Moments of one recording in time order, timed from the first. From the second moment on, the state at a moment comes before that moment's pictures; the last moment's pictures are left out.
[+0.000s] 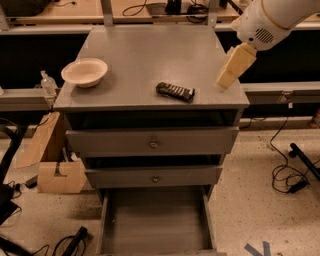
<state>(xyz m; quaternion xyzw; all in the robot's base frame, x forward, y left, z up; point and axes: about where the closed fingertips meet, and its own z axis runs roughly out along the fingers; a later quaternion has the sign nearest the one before) 0.606 -0.168 0.981 -0.57 0.76 0.00 0.30</state>
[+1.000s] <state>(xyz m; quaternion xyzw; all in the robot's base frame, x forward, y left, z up) 0.652 -0.112 0.929 -0.59 0.74 0.07 0.33</state>
